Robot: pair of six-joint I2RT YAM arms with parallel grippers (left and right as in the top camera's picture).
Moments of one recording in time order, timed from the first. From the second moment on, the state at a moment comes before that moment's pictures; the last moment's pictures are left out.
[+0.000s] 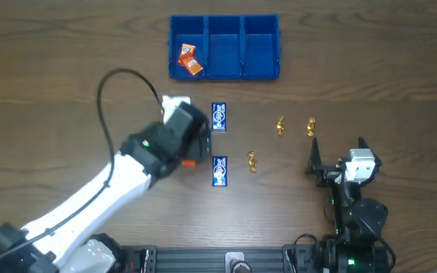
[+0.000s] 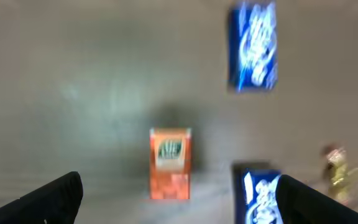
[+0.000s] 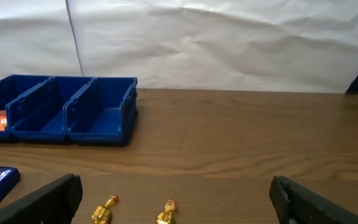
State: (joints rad) left arm -0.69 1.38 0.89 -0.62 -0.19 -0.63; right arm -0.10 0.01 0.01 -0.07 -0.10 -0.02
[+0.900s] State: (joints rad) left arm -0.71 1.65 0.79 -0.42 -0.21 -0.72; right arm -0.10 0.01 0.01 -0.07 -0.10 -0.02
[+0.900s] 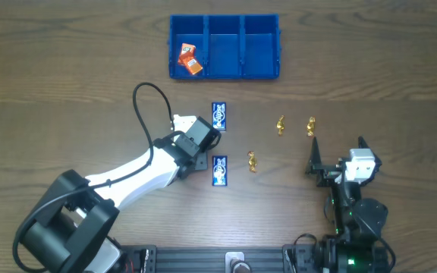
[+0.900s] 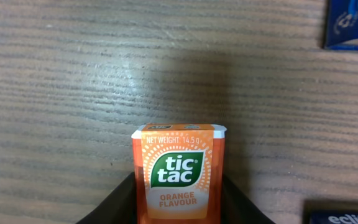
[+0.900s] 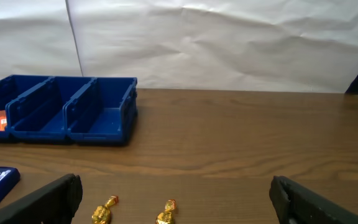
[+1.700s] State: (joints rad) left arm -0.37 2.10 1.84 -0.65 -0.22 -0.43; right arm -0.10 0.01 0.01 -0.07 -0.10 -0.02
